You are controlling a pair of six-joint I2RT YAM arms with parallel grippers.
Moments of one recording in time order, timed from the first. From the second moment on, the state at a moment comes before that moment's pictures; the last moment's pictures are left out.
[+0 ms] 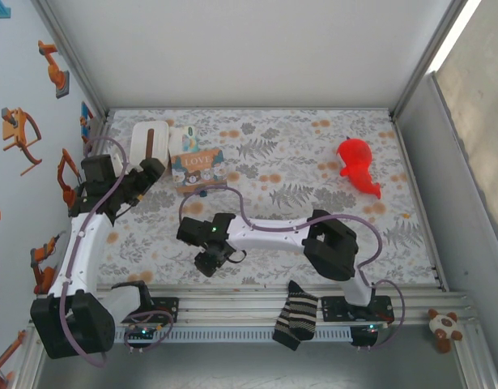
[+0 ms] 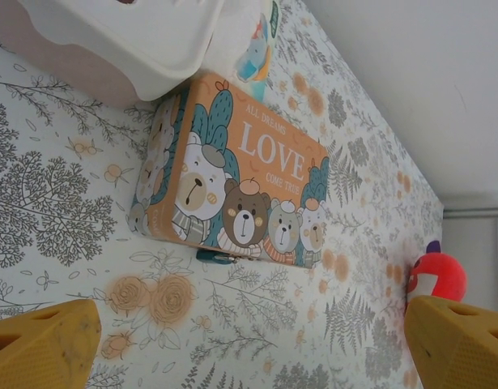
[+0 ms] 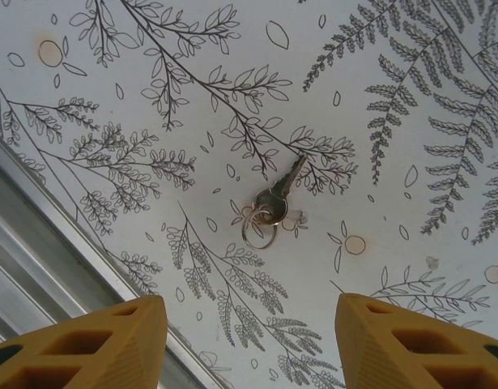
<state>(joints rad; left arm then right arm) 0.07 1.07 0.85 -0.51 0.44 -0.68 1.29 2.05 1.60 -0.91 -0.03 0.34</state>
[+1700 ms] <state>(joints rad) 0.09 1.07 0.83 -0.56 0.44 -0.65 1.28 2.22 1.72 -0.98 0.01 0.30</state>
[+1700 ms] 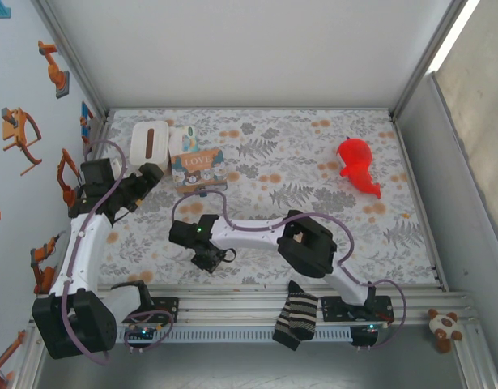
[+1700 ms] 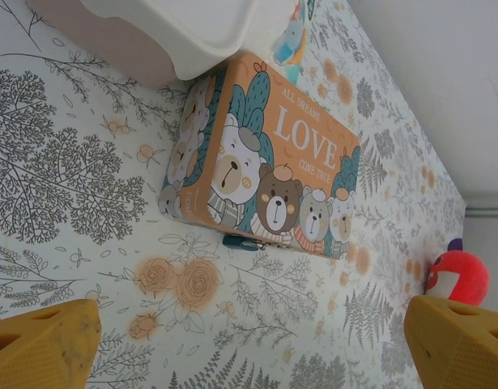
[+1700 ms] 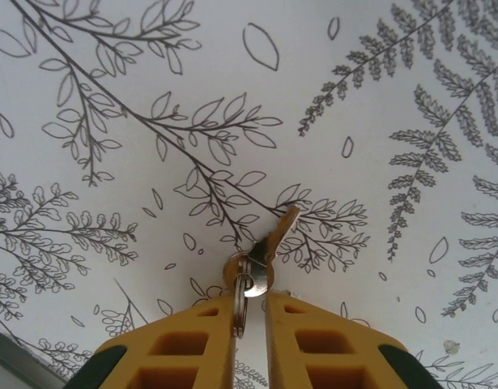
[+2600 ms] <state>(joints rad) 0.06 1.04 0.61 -0.27 0.76 -1.08 1.02 1.69 1.15 -0.41 -0.03 0.33</state>
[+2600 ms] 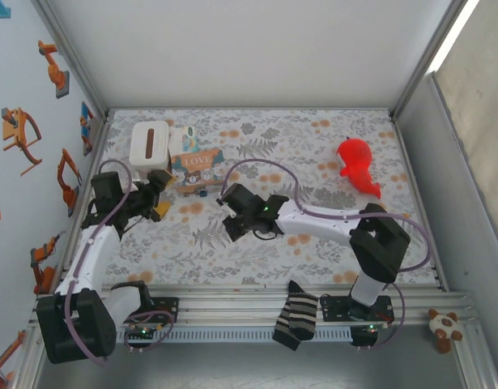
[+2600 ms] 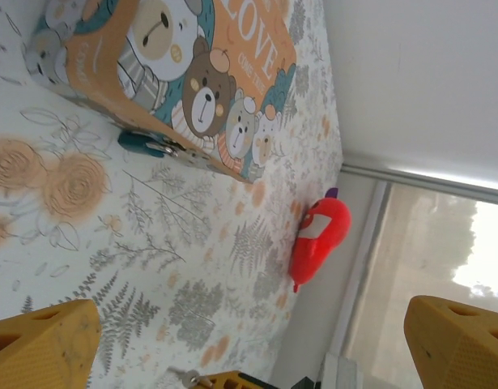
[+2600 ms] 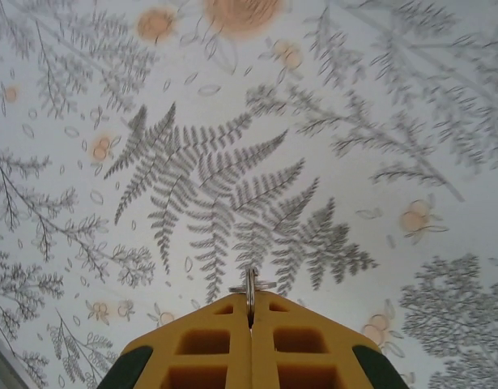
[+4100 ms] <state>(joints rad) -0.33 1.30 0.52 0.66 0.65 -2.08 0.97 1.67 1.17 0.17 -0.03 0.29</state>
